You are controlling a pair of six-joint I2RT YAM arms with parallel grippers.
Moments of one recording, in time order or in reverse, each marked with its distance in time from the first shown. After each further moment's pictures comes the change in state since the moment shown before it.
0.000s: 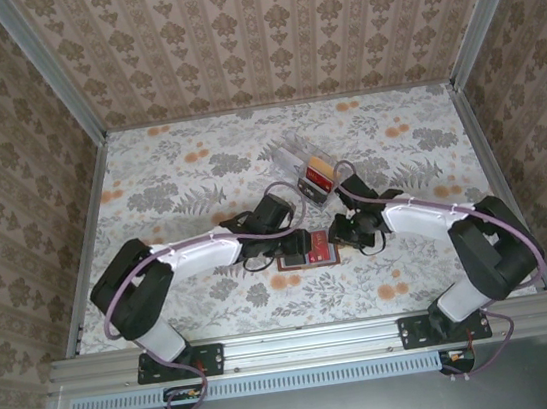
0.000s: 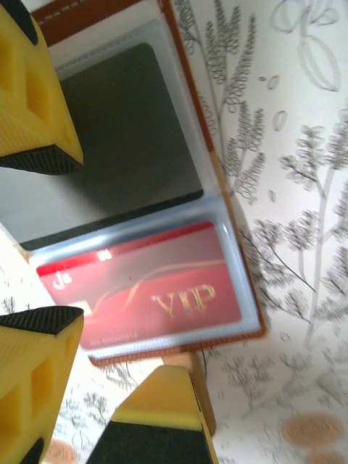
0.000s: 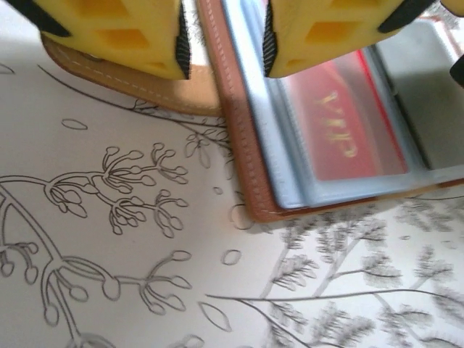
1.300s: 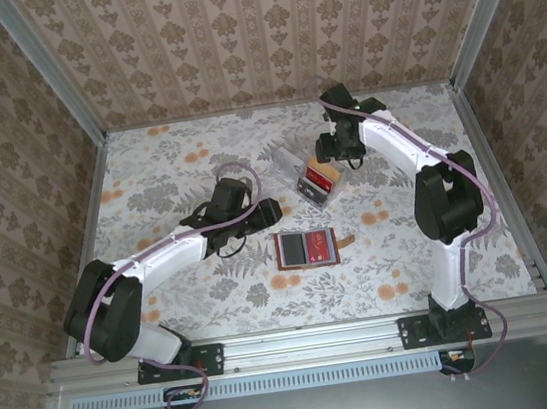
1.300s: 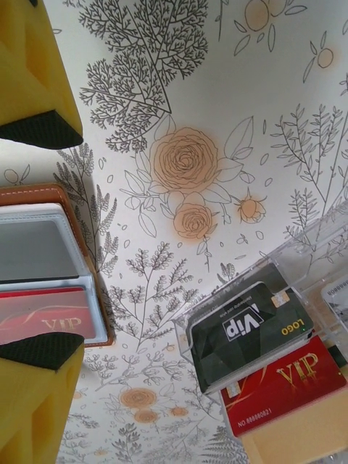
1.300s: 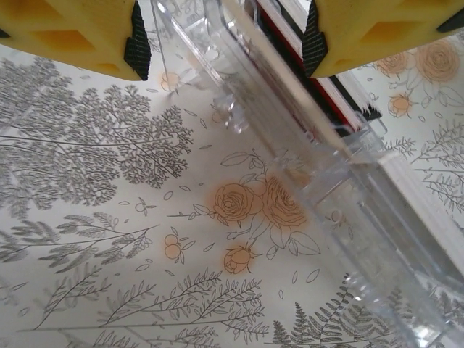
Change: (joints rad) left arm 0.233 -0.156 -0.072 0.087 -0.035 -0.053; right arm -0.195 0.482 0.950 -0.437 0.199 -0.482
